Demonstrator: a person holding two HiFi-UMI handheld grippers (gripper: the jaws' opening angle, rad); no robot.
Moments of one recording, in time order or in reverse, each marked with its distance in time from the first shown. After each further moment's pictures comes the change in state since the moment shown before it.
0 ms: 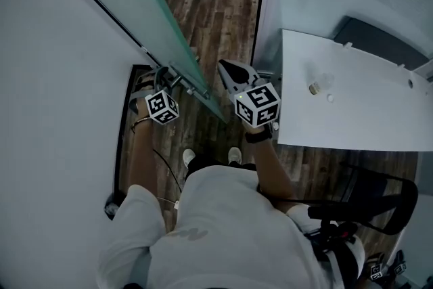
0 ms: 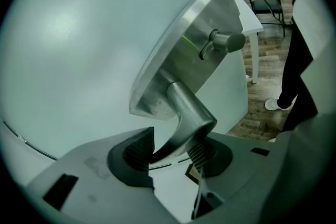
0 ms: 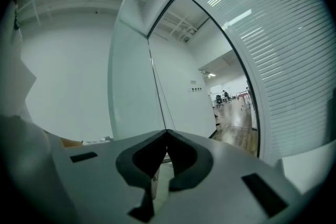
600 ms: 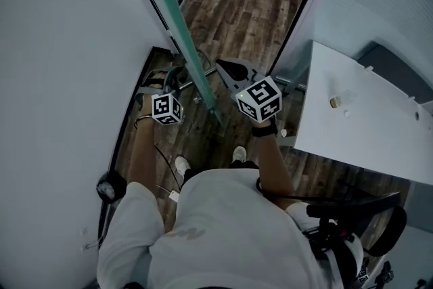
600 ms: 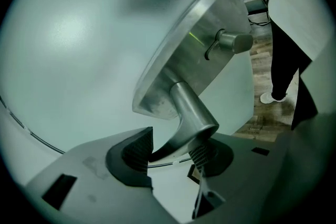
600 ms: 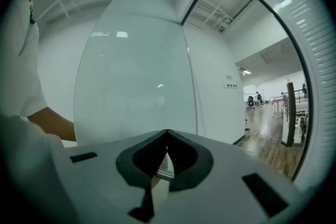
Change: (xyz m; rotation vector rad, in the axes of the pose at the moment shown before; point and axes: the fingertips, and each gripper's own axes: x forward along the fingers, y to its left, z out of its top) left arm -0.057 -0.030 -0.081 0.031 -0.103 0.032; right arm 0.074 0.129 -0.021 -0.191 0.081 0.304
